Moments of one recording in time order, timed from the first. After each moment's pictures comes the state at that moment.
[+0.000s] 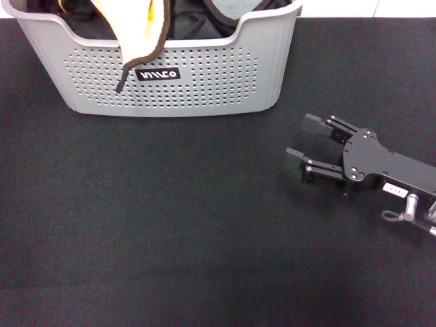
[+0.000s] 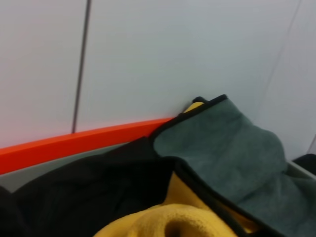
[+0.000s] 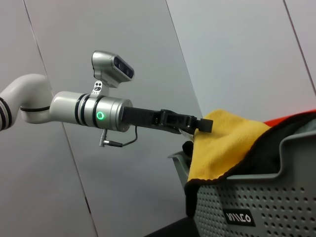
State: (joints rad) left arm -0.65 -1.94 0.67 1.07 2.10 1.42 -2.07; right arm 0.61 2.01 -2.37 -0.04 0.03 -1.58 0.85
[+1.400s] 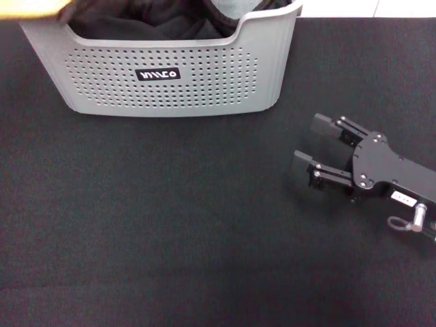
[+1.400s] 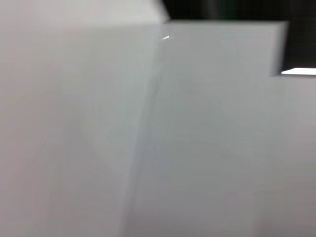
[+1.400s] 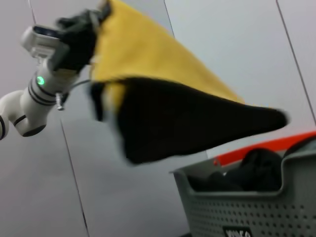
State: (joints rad) left arm -0.56 -1.86 0.66 1.09 1.32 1.83 -1.97; right arm 0.56 2.02 -2.34 -0.06 0.04 -1.61 0.77
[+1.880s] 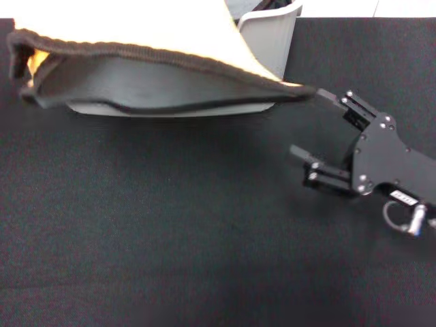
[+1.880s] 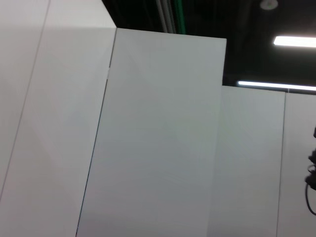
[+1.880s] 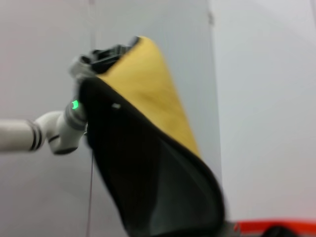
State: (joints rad) left arm -0.53 -1.85 0.67 1.07 1.23 1.96 -2.01; right arm 0.54 2.02 -2.31 -0.13 0.04 -1.70 0.46
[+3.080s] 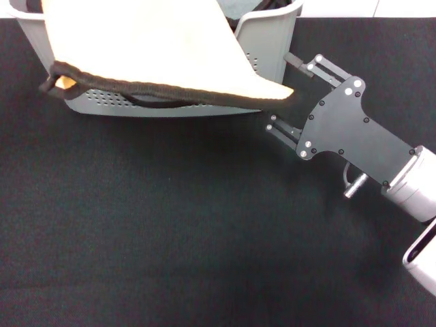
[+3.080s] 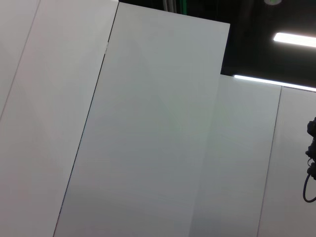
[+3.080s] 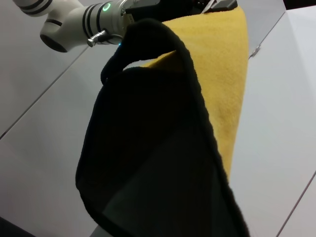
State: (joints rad) left arm -0.52 -1.86 0.73 1.04 1.25 1.96 -2.01; right arm 0.44 2.03 -2.30 -0.49 0.12 -1.33 -0.28
